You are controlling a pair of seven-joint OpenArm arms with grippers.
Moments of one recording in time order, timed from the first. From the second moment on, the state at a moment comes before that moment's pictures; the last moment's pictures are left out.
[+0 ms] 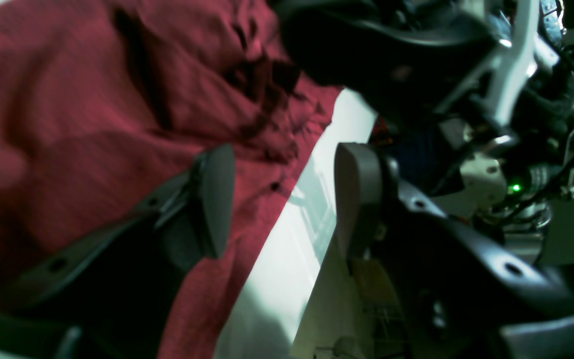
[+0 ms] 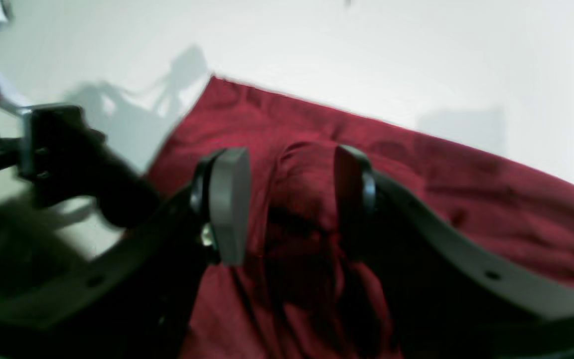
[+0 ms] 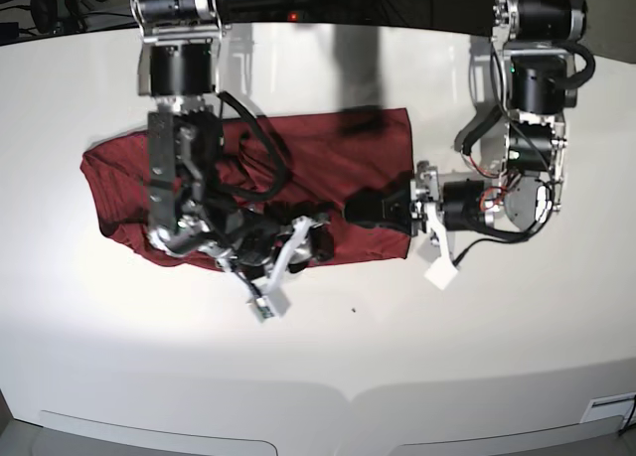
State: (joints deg) left arm -16.7 -5.0 -4.9 57.7 -73.0 -38.1 80.7; right arm 14.9 -0.8 2.4 76.9 21.3 36.1 -54.4
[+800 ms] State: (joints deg) left arm -13.3 -5.1 -4.9 57.7 -73.0 -38.1 80.7; right arm 17.9 -2.7 -2.8 71.0 16.0 36.1 -58.2
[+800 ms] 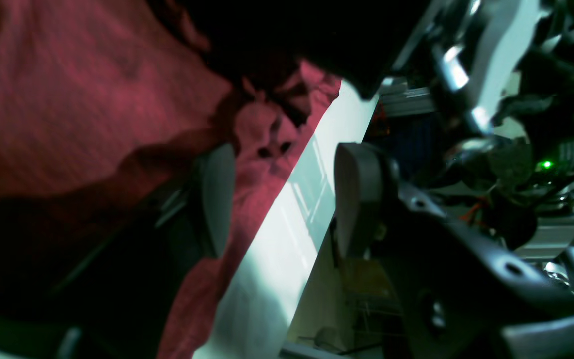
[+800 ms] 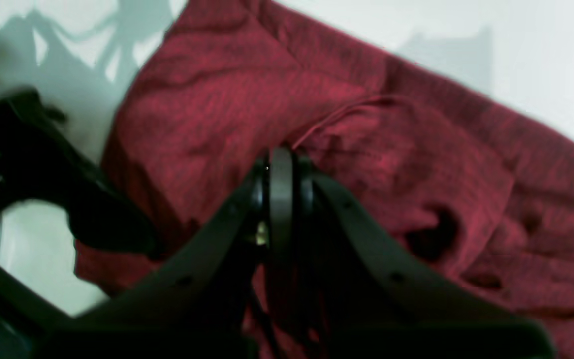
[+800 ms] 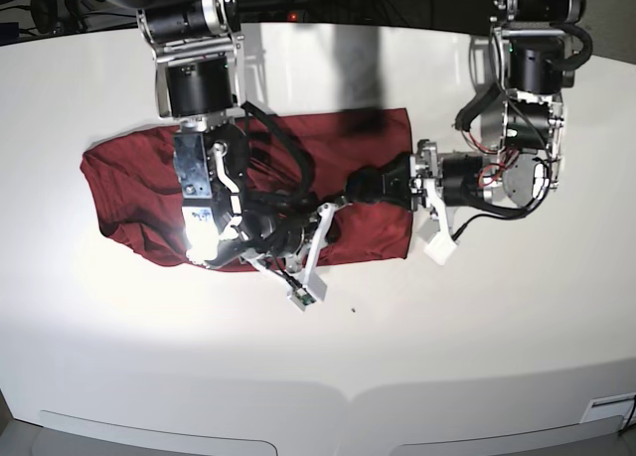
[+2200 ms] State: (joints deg) left arm -13.4 -5.3 -4.9 57.7 -73.0 -38.1 80.6; right arm 20.4 5.9 13.4 71.0 16.1 36.1 -52.9
